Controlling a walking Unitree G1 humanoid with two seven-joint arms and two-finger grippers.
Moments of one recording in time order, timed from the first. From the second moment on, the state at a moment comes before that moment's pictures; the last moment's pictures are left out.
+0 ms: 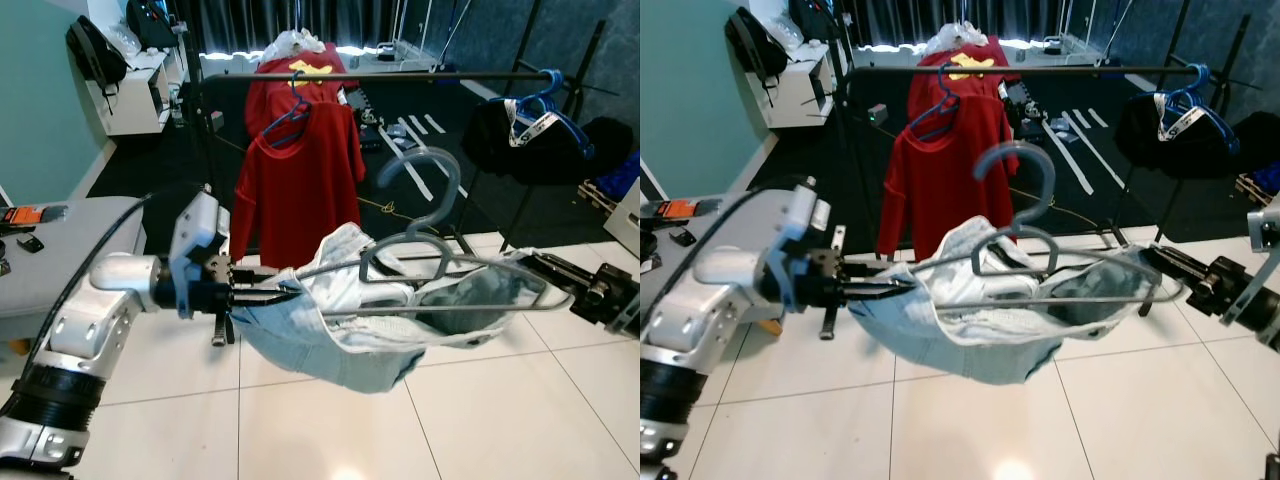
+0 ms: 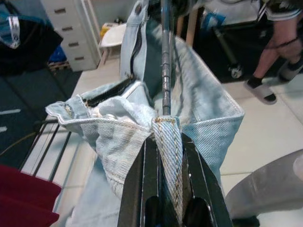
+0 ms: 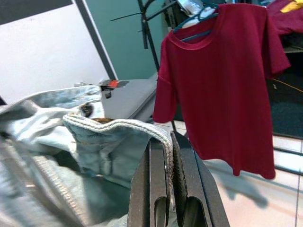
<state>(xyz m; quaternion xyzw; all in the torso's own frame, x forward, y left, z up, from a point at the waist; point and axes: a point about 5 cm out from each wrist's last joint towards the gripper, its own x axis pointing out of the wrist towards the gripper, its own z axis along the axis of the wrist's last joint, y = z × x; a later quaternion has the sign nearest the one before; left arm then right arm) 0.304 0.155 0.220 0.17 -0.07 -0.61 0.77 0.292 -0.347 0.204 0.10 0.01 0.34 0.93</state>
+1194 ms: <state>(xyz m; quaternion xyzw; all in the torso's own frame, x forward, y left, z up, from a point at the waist) 0.317 0.175 0.198 0.30 0.02 -0.53 0.79 0.311 -0.334 0.187 0.07 0.05 0.28 0.96</state>
